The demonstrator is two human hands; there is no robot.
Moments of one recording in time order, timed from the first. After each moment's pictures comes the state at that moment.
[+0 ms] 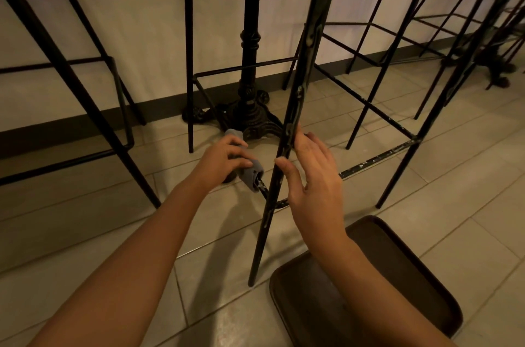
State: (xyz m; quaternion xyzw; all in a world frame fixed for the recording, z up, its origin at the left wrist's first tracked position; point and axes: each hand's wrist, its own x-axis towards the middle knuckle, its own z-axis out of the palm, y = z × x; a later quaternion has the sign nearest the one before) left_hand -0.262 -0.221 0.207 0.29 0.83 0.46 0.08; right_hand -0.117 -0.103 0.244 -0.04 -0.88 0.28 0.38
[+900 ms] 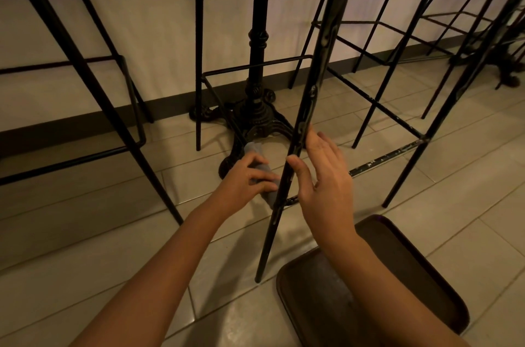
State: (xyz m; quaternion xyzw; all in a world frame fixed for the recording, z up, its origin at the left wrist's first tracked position) left_hand -0.217 -0.219 0.196 0.34 0.80 0.48 0.12; right_hand -0.116 -0.104 0.244 -0.05 -0.88 0.26 0.39
